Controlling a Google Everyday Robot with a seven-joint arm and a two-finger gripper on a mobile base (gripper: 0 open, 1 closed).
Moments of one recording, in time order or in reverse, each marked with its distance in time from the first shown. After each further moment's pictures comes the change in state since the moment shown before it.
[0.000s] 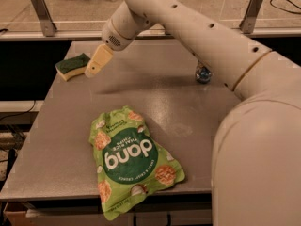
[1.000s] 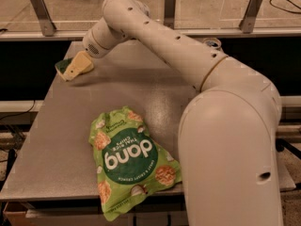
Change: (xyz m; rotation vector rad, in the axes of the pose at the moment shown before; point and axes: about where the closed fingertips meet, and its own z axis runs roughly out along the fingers) arm -0.034 -0.005 0.087 -0.019 -0.097 0.074
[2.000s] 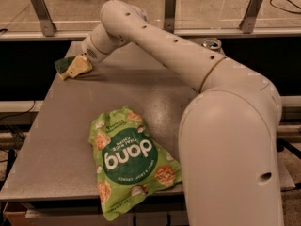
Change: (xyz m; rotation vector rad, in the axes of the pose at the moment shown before) arm 0.008 0.005 0.009 0.001 0.007 0.033
